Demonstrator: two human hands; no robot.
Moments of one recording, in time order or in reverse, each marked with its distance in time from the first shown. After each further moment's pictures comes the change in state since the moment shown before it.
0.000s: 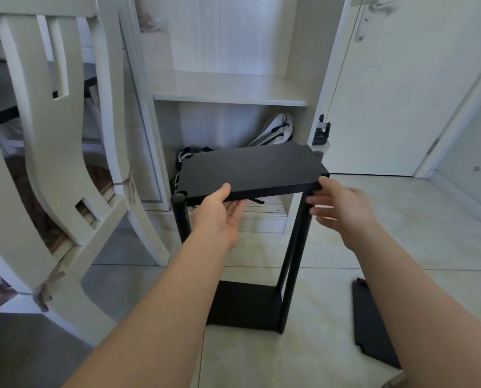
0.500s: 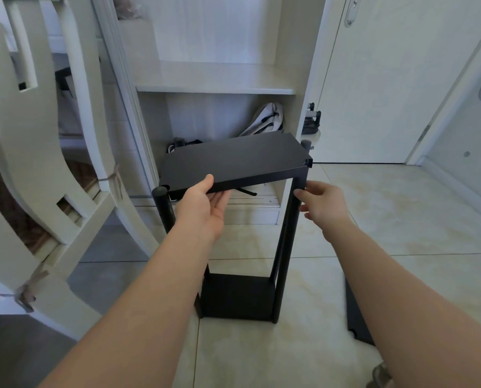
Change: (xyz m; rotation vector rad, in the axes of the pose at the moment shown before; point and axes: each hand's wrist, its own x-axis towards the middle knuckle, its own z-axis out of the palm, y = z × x) left_hand 0.008 -0.005 0.002 -0.032 0.013 0.041; right_hand 0.038 0.041 0.000 -0.174 0.040 -0.156
